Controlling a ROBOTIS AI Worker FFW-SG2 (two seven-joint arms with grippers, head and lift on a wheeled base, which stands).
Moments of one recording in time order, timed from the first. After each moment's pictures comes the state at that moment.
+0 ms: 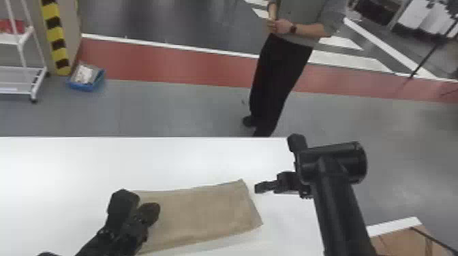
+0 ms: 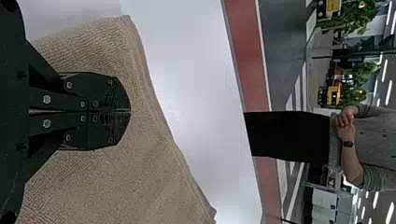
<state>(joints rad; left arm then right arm) -0.04 0.09 -0.50 -1.28 0.10 0.24 -0.13 -0.40 -0.19 -0.24 -1.24 0.47 1.23 0.78</state>
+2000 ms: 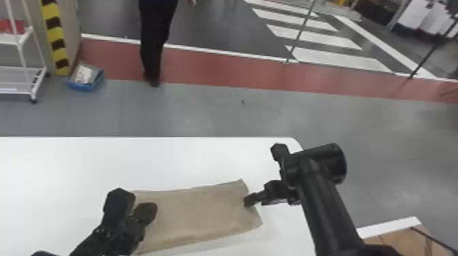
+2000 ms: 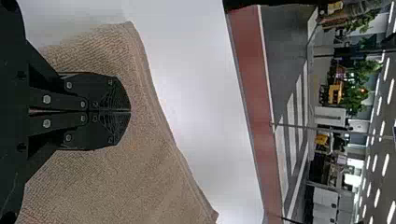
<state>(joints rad) -0.05 0.10 -0.49 -1.27 0.10 0.23 -0.15 -0.45 -0.18 -0.16 -1.04 0.48 1.20 0.79</state>
